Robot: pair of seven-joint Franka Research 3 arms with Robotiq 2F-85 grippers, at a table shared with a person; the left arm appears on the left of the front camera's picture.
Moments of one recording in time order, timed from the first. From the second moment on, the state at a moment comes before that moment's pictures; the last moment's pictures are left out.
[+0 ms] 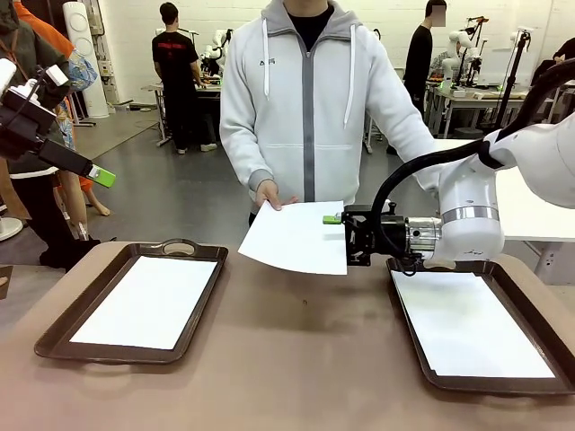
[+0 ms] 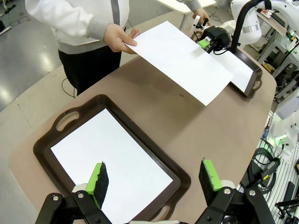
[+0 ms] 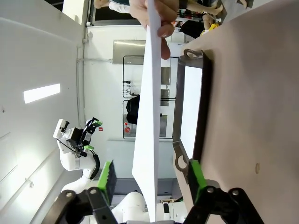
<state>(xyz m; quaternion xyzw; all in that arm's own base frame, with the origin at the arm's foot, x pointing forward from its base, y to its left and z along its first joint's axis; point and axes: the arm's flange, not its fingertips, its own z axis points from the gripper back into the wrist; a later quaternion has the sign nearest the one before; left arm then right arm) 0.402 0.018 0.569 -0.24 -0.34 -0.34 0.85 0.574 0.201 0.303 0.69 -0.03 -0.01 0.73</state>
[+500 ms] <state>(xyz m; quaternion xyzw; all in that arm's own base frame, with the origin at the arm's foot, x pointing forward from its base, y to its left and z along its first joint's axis) 0.402 0.018 0.569 -0.24 -0.34 -0.34 0.85 0.582 0.197 0.306 0.68 -0.02 -0.01 0.73</state>
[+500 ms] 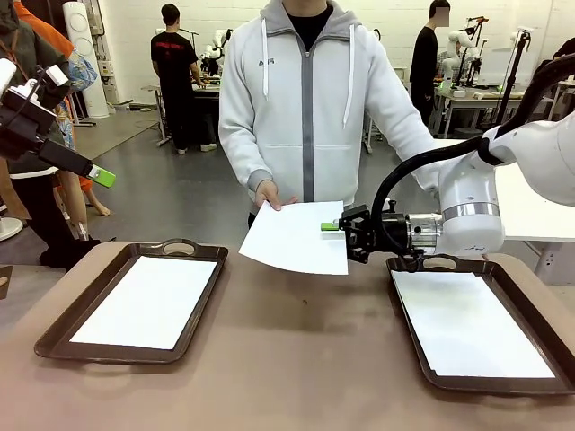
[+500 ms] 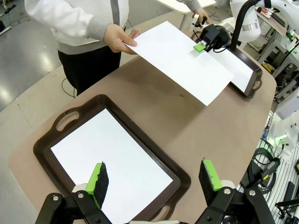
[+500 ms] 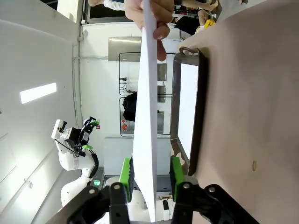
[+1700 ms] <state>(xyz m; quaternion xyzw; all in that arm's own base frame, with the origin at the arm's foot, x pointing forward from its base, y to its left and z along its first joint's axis) 0.402 0.018 0.569 -0.24 -0.34 -0.34 0.85 0.593 0.195 0.305 0.68 0.02 -0.01 0.73</state>
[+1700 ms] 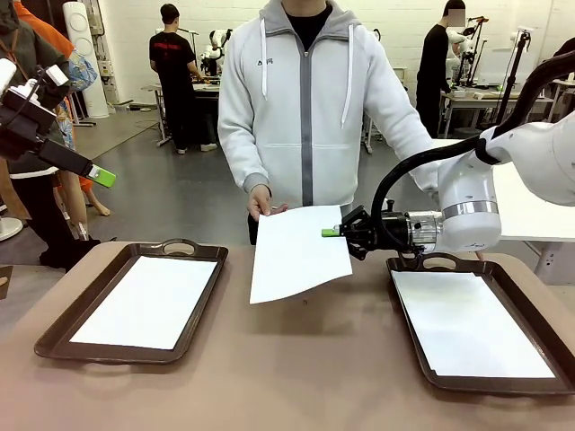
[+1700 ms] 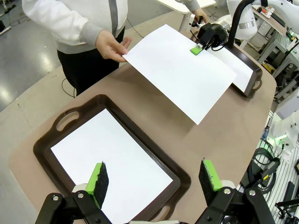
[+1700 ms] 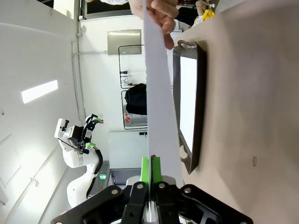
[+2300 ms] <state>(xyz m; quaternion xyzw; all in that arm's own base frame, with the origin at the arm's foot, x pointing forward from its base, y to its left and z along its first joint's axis) 0.402 0.018 0.569 -0.24 -0.34 -0.34 0.85 0.593 0.195 0.305 0.68 0.02 -0.01 0.73</state>
